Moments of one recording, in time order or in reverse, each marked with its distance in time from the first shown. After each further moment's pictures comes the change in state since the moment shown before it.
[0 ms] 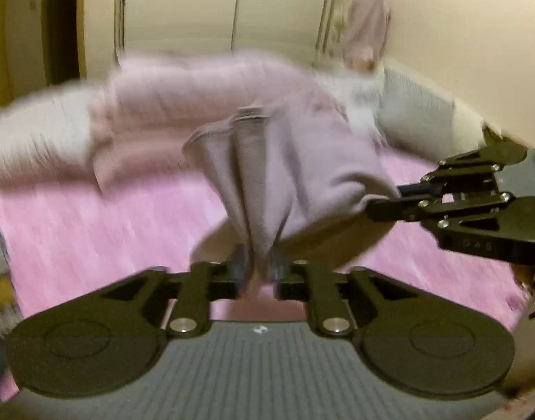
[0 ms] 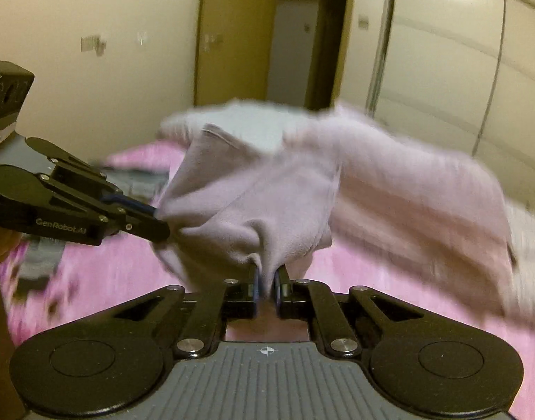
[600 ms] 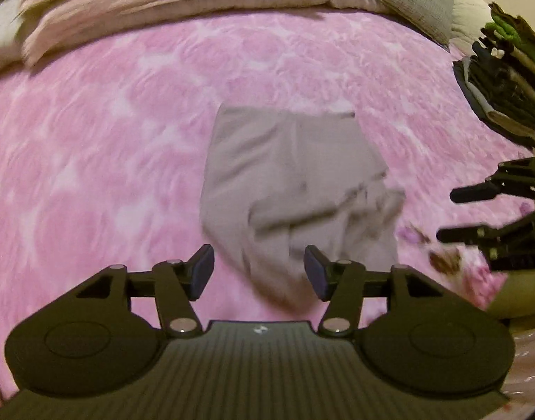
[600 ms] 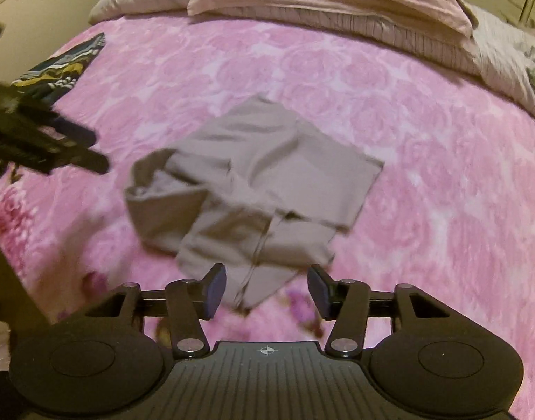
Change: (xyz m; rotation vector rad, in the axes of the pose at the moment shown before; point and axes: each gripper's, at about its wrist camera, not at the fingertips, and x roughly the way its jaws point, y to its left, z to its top) left arm 0.131 -0.071 -0.078 0.074 0.326 -0.033; right arm 0.000 -0.066 -0.200 0.258 0.398 -0.070
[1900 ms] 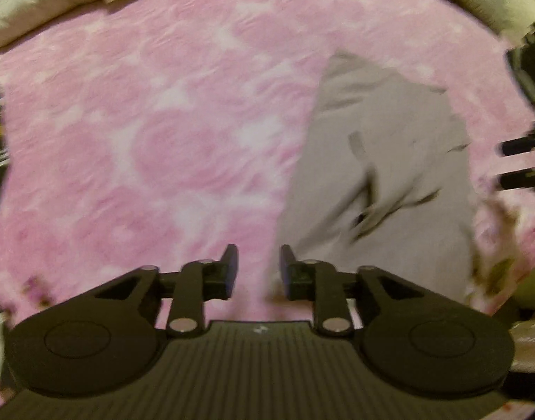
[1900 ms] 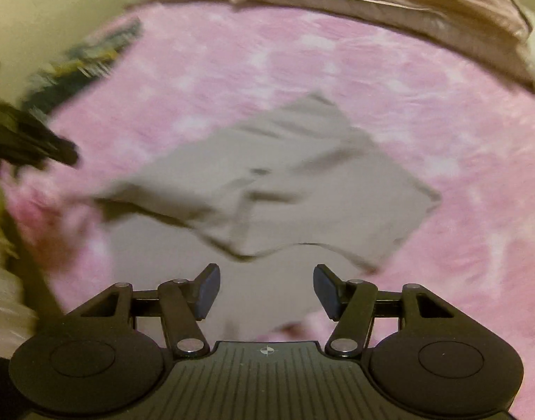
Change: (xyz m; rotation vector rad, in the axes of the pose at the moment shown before) left arm -0.024 0.111 -0.063 -0.107 0.112 0.091; right arm 0.027 0.032 0.019 -0.071 0.071 0.096
